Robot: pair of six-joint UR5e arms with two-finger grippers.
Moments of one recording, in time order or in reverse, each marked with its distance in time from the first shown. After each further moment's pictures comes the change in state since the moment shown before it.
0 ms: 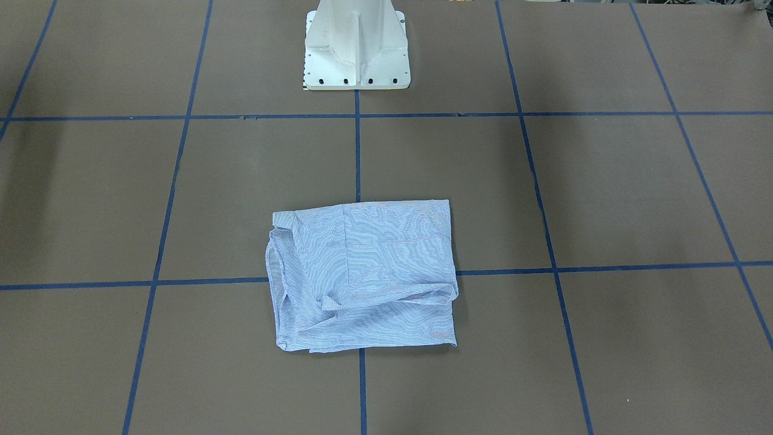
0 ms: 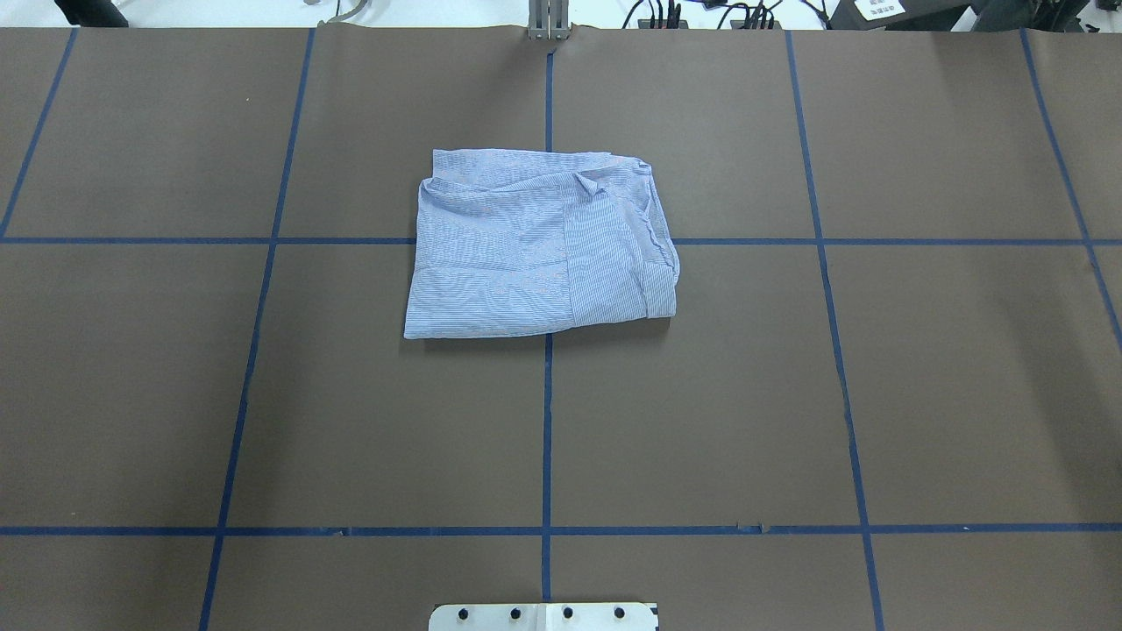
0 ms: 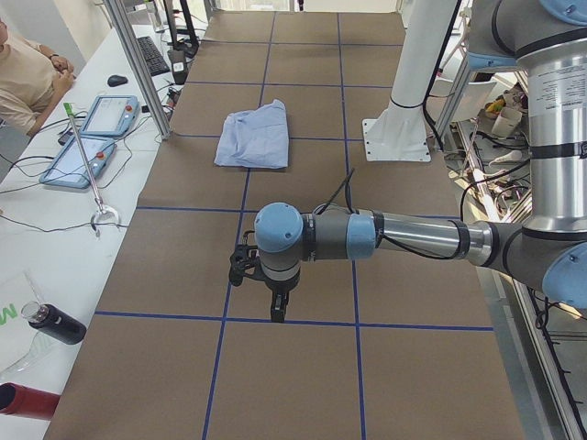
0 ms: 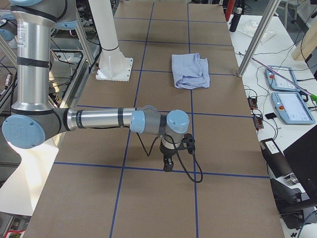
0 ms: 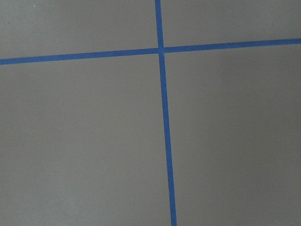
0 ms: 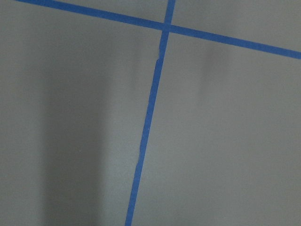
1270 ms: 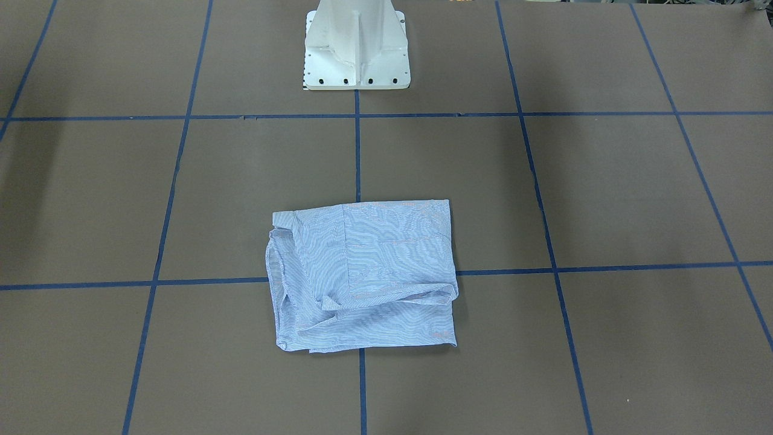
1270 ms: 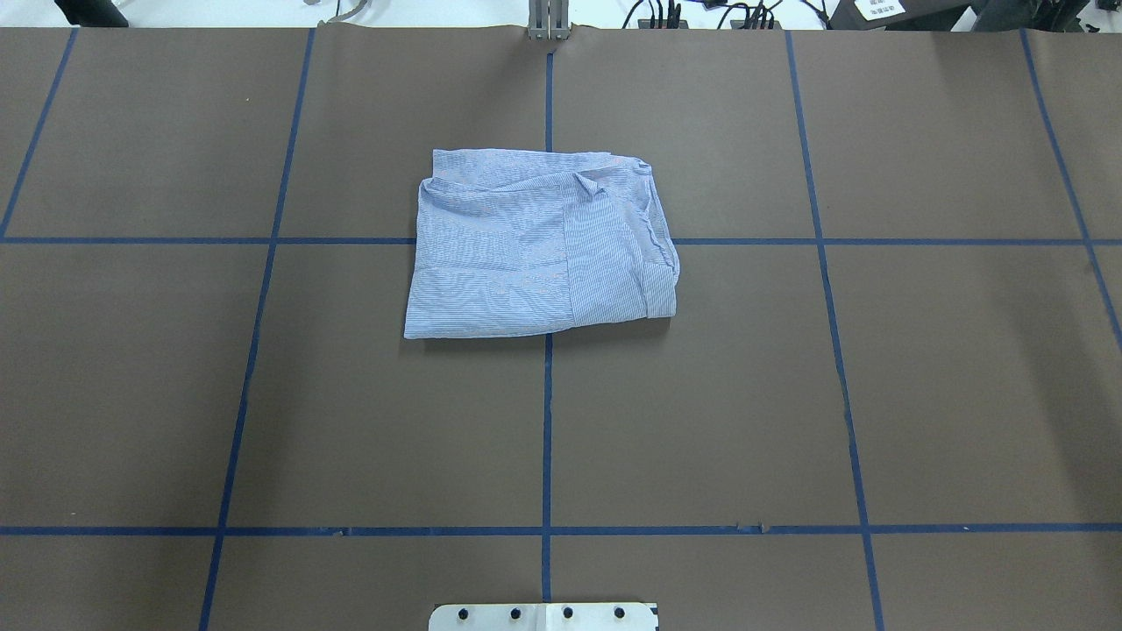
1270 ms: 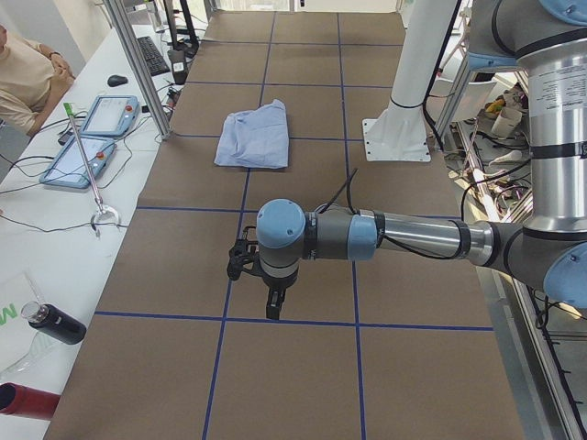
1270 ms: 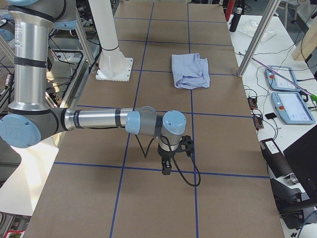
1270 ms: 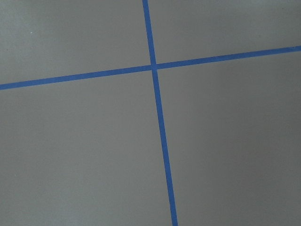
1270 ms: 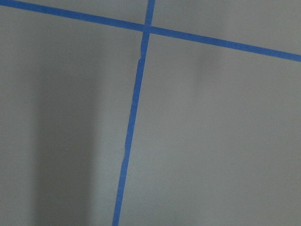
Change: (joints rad) left arm 0.000 0.004 -0.002 -0.048 -0.001 -0.001; right arm 0.038 -0.010 0.014 0.002 -0.024 -0.006
